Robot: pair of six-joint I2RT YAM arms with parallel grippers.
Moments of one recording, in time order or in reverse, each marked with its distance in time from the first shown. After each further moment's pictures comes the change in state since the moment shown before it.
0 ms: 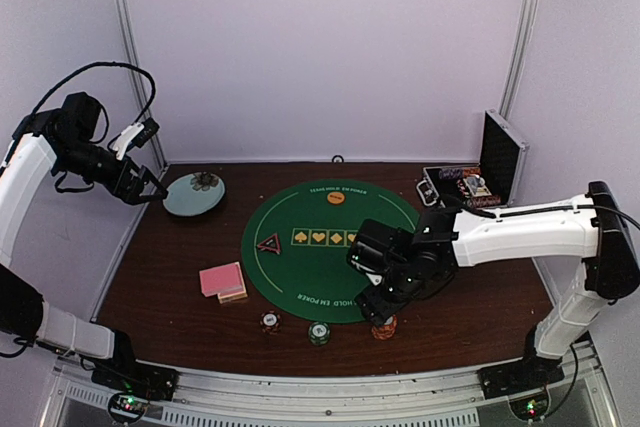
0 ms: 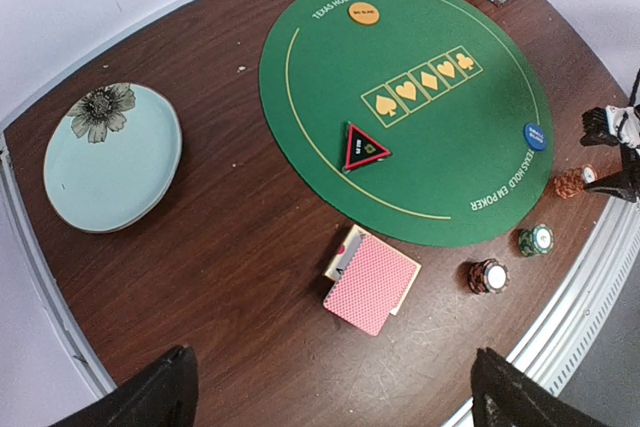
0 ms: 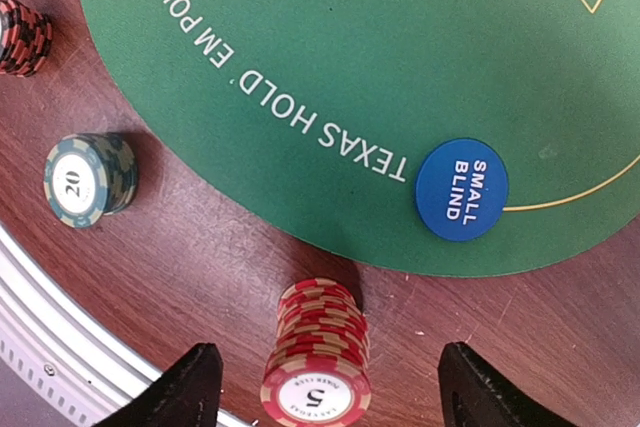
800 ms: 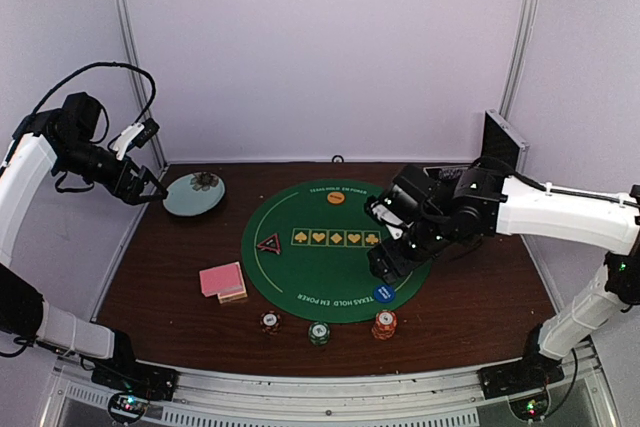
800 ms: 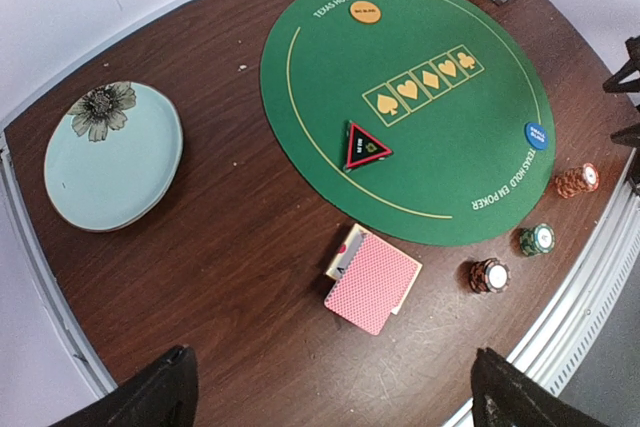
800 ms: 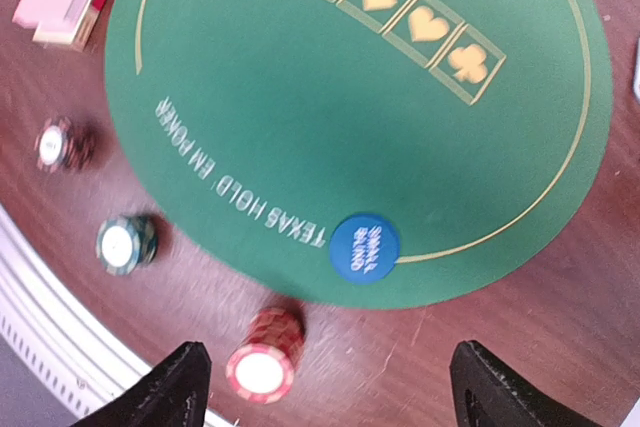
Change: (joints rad) left arm 0.000 0.002 0.000 0.000 -0.004 0.000; right arm -0.126 -0.154 0.081 -0.020 0.053 -0.097
